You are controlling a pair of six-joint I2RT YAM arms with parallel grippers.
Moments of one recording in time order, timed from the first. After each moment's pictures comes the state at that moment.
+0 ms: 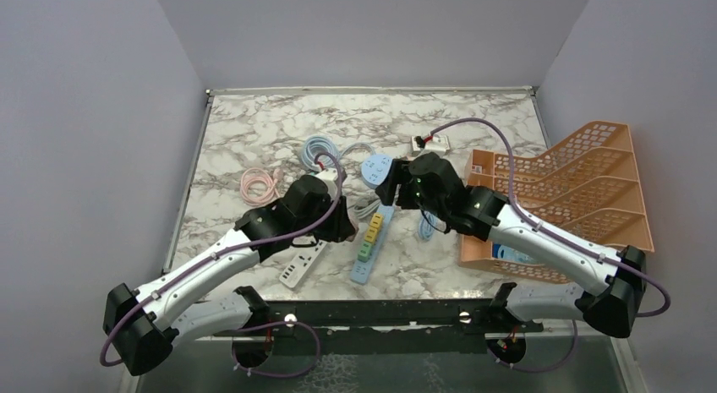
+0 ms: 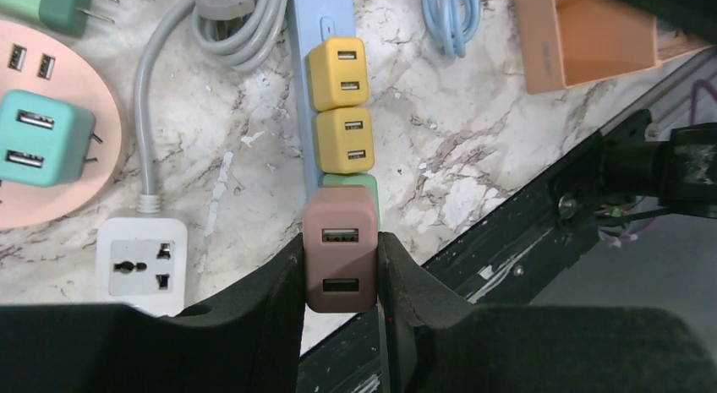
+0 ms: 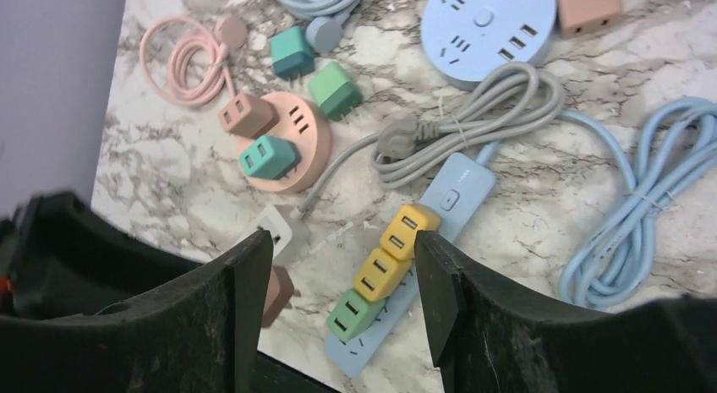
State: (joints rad) left arm -0.75 0.99 0.82 -0.53 0.14 -0.53; right arm 0.96 1.21 1.07 -0.42 0.36 0.72
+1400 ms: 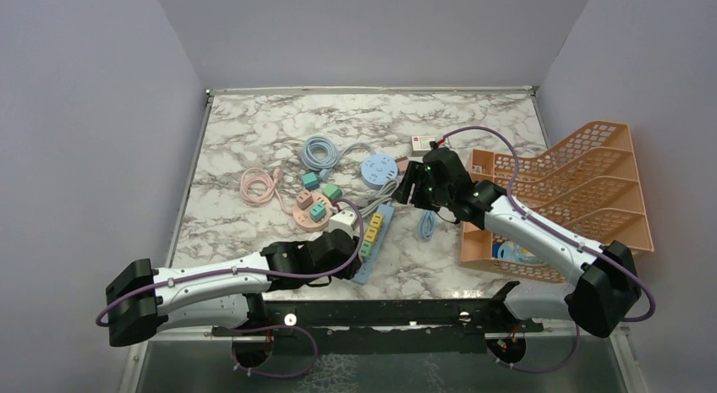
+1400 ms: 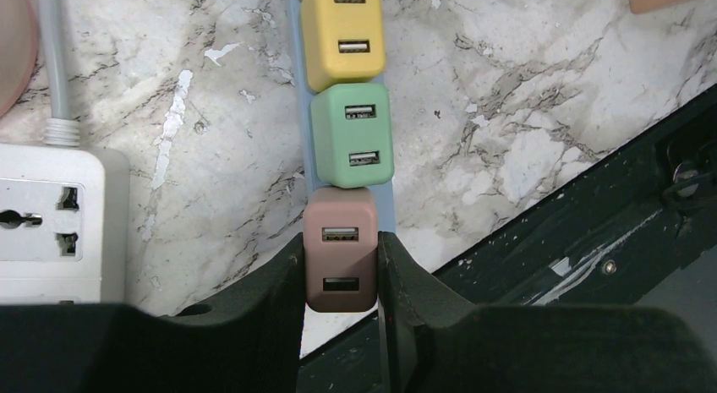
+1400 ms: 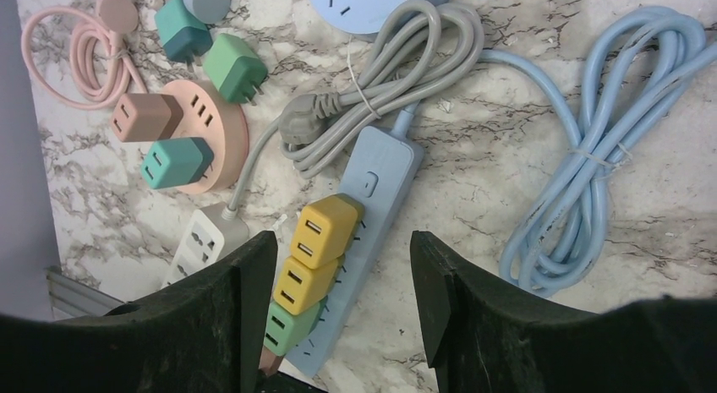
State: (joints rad) left arm -1.19 1.00 0.56 -0.37 -0.29 -0.73; right arm 0.68 1.27 0.94 -0.41 0.10 0.77
